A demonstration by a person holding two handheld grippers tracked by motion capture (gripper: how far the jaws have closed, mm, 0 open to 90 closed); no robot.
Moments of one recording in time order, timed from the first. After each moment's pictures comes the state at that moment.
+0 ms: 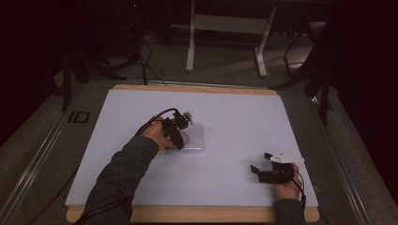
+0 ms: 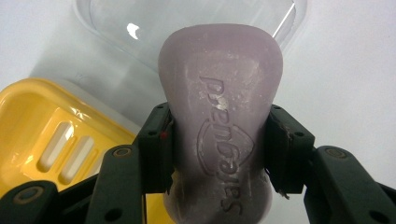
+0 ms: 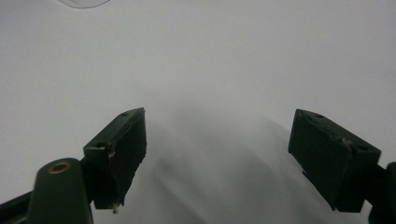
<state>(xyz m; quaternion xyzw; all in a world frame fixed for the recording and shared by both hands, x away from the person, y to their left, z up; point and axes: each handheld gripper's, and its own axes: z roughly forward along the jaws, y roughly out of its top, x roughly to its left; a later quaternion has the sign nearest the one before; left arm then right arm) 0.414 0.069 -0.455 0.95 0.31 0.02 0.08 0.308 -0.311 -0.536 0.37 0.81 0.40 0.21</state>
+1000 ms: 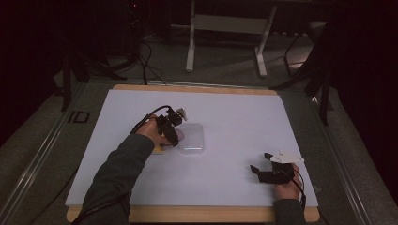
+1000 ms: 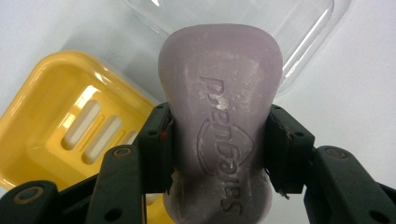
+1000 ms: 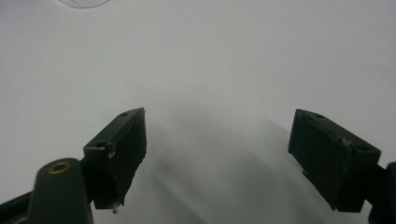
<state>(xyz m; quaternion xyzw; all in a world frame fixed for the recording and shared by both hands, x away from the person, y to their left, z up) 0.424 0.089 -0.455 0.94 0.34 0.02 0.08 0.308 -0.311 -0.536 0.37 0.81 0.40 0.21</state>
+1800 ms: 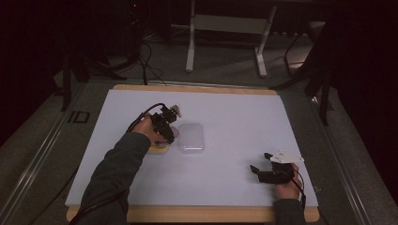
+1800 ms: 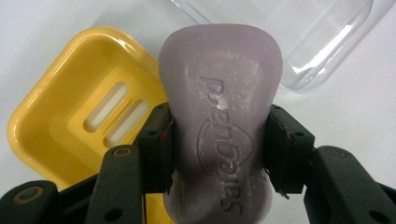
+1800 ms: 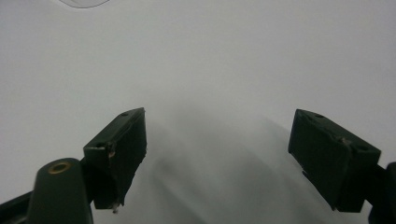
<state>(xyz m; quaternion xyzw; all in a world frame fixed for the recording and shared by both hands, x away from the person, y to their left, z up) 0.433 0.105 -0.458 0.92 0.38 0.02 0.08 0.308 -0.311 -0.536 0.37 0.81 0.40 0.21</state>
